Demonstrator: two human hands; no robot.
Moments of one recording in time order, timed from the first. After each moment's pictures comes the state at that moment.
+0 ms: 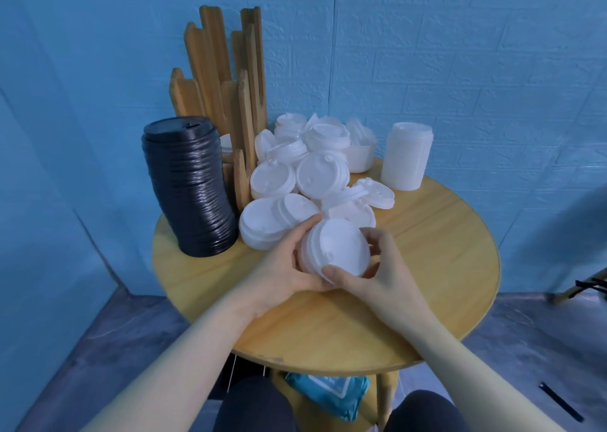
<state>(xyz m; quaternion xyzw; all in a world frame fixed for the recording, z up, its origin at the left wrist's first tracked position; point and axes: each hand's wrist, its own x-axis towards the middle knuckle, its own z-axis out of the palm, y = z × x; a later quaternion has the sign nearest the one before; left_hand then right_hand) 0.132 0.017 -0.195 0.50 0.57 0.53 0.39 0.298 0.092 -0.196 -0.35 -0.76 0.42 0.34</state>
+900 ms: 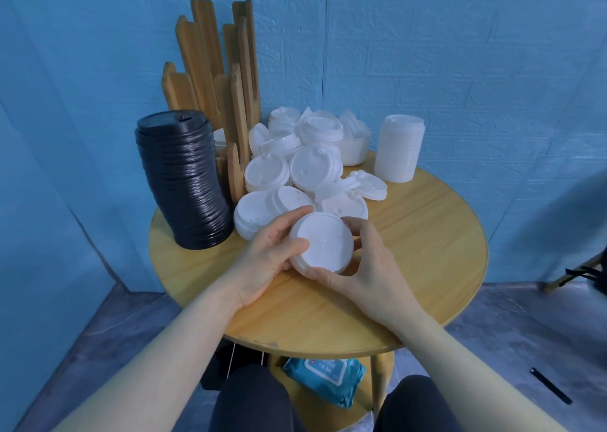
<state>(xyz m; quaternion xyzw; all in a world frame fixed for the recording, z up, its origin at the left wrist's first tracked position) 0.124 0.013 -0.193 0.43 0.50 0.60 0.45 0.298 0.084 -0.200 -0.31 -0.84 0.30 0.34</state>
